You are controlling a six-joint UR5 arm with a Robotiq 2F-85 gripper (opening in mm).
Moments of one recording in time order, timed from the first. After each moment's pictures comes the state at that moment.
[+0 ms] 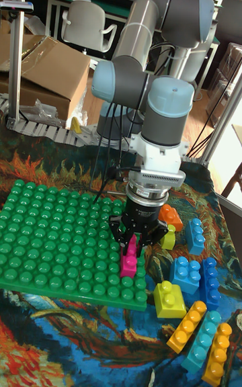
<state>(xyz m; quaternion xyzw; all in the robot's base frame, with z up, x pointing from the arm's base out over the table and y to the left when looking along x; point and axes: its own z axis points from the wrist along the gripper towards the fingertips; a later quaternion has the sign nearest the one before) 0.607 0.069 0.066 -0.01 1.00 0.04 0.05</state>
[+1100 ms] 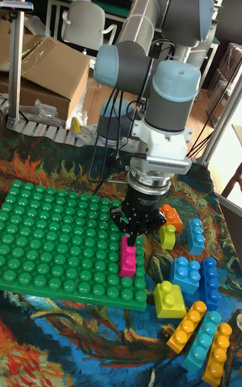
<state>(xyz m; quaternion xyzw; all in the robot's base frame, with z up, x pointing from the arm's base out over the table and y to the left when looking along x) 0.601 0.065 0.094 -0.03 1.00 0.03 0.05</state>
